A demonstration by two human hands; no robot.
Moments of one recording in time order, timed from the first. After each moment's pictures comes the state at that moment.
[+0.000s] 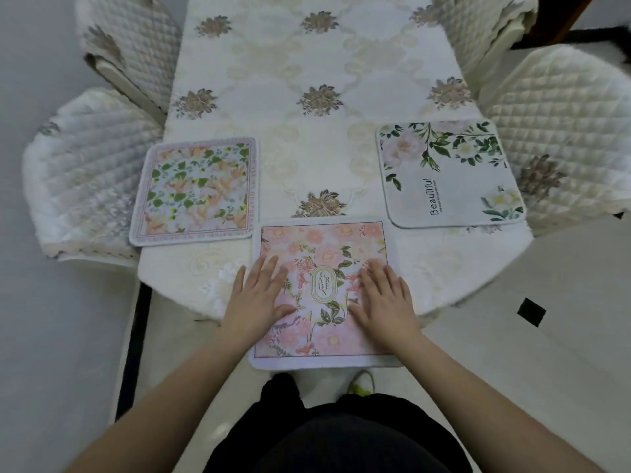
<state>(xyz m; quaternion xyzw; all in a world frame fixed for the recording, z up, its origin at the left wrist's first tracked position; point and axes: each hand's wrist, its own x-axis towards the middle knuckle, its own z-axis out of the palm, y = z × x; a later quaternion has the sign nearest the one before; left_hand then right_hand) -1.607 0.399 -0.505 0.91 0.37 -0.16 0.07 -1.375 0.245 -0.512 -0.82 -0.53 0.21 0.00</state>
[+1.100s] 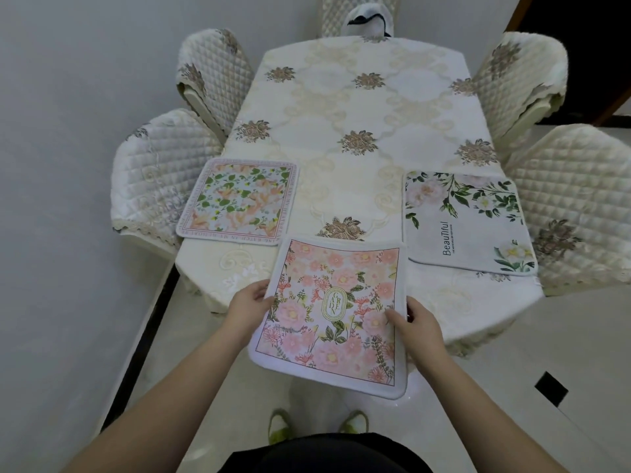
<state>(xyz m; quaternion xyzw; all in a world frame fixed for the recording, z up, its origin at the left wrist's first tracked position) -1.623 0.372 -0.467 0.51 0.64 0.18 0.55 -1.346 0.222 -0.459 -0.78 -0.28 0.41 0.37</state>
